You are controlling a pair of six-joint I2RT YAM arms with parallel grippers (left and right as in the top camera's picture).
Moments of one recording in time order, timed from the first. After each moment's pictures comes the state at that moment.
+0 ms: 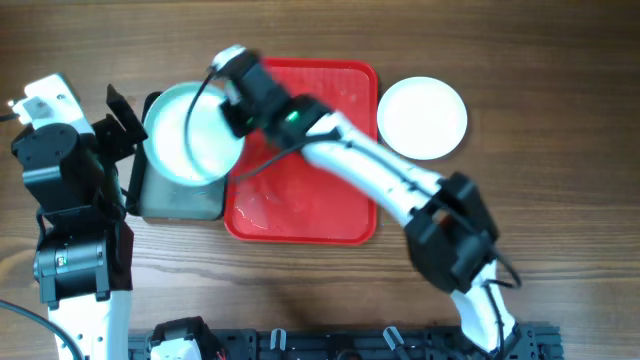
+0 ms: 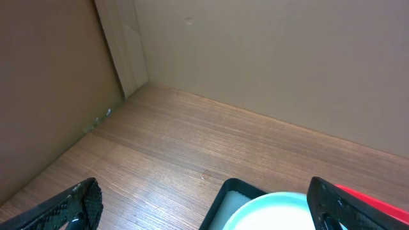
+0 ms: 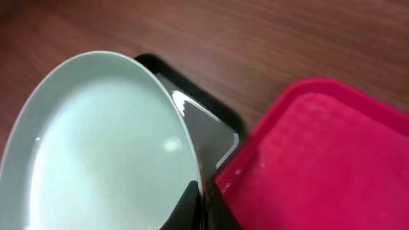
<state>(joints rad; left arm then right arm) 0.16 0.94 1.03 -0.40 -0.28 -0.09 0.78 2.17 1.88 -0.44 -0.06 0.23</state>
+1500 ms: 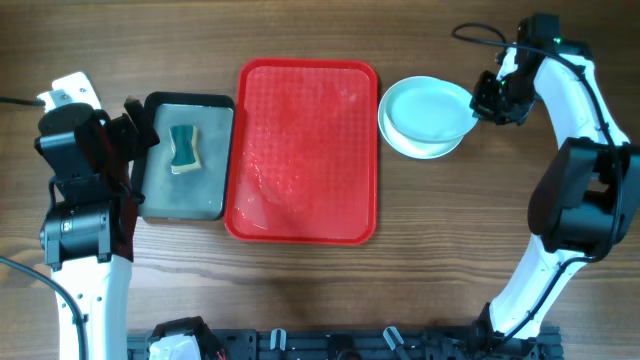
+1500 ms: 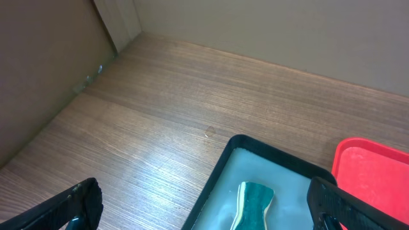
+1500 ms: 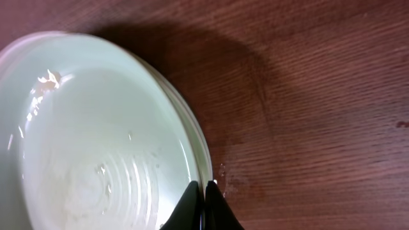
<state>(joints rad) 0.16 1.06 1.03 -0.49 -0.27 -0.09 -0.14 2.12 1.70 -1.02 -0.20 0.24</state>
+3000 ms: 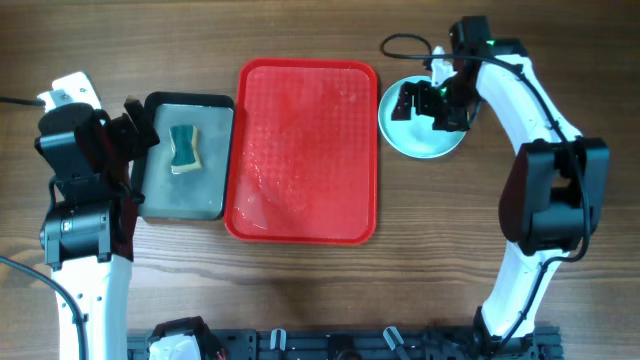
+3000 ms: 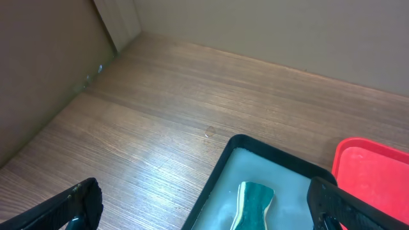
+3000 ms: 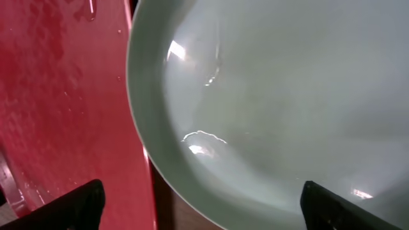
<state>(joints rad) 0.16 1.06 1.03 -0.49 -0.27 -0.09 0.08 2.12 1.69 -1.04 -0.37 0.13</state>
